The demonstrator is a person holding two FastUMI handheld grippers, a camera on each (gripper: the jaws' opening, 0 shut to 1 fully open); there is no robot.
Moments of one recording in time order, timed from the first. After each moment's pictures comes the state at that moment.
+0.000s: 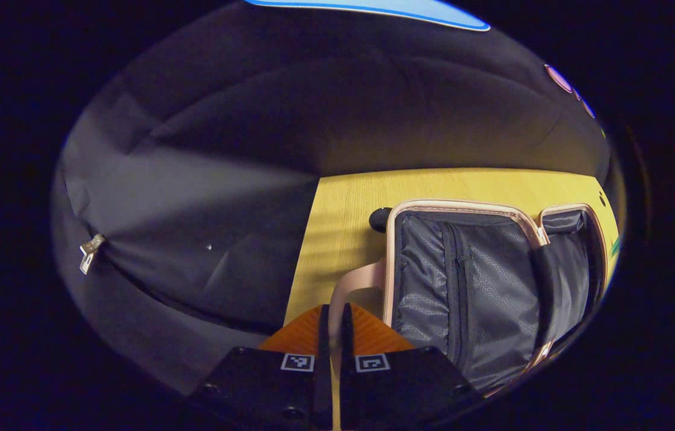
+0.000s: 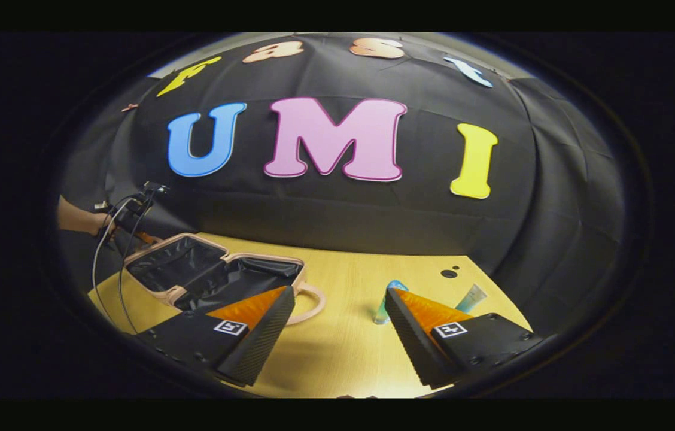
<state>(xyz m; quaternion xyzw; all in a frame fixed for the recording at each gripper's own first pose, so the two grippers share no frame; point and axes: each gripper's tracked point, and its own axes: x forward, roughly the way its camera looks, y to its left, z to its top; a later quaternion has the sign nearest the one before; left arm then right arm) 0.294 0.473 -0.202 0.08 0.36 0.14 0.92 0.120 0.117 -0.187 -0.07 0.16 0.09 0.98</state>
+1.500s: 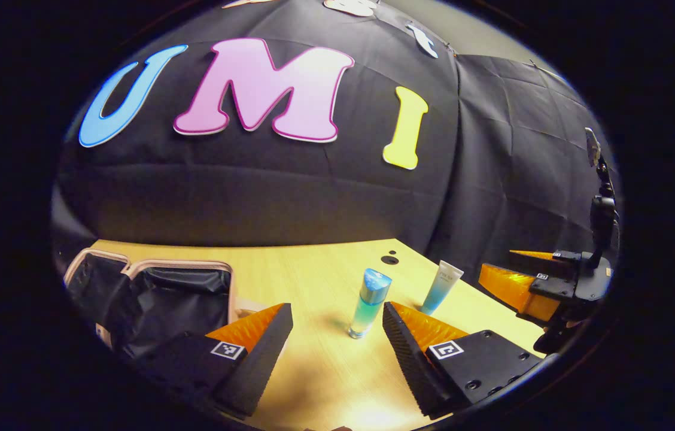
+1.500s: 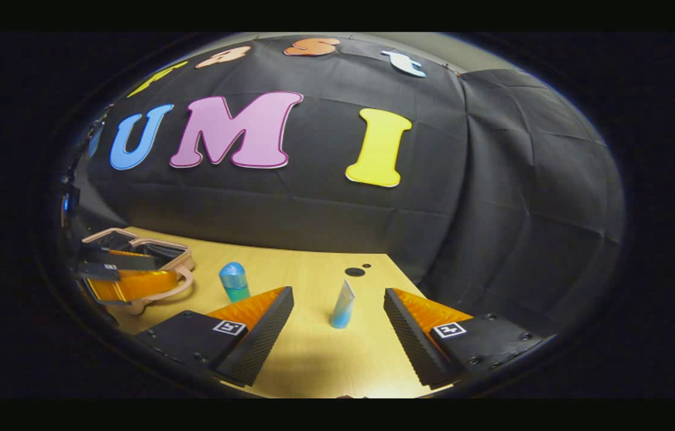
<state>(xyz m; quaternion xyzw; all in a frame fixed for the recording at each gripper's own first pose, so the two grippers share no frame) 0.241 -0.193 -0.197 0.01 0.10 -0.20 0.97 0.156 -0.118 -0.221 -0.07 0.13 -0.03 0.99</state>
